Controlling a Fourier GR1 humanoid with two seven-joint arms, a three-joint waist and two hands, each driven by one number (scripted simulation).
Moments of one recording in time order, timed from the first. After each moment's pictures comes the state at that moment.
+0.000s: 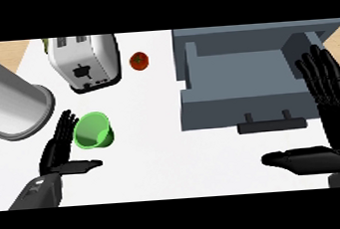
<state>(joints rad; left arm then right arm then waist) -0.47 0.28 0.28 -0.20 -0.02 -0.26 -0.96 -0.09 -0.13 -0.07 -1.95 0.01 0.14 -0.01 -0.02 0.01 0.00</state>
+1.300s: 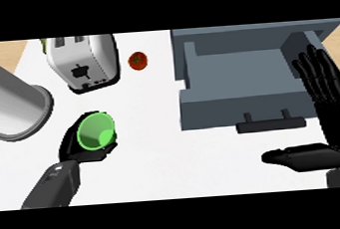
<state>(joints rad) -0.54 0.20 0.28 -0.21 0.01 -0.42 -0.93 -0.10 -0.13 -0.09 -1.91 -0.01 0.17 -0.03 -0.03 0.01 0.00</state>
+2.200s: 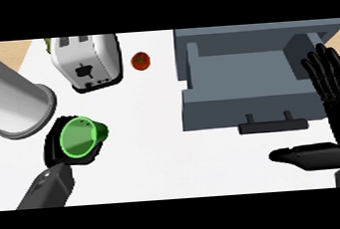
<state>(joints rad) -0.48 0.20 0.39 -0.33 0.14 -0.38 -0.99 -0.10 -0.16 -0.12 -1.91 -0.02 0.18 -0.02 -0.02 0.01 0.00</state>
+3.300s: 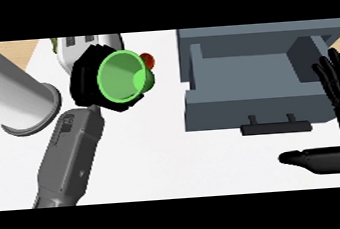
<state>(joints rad) -0.67 0.04 0.19 -0.94 0.15 -0.18 -0.63 -0.06 -0.17 -0.16 -1.93 -0.04 0.19 -0.02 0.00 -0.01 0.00</state>
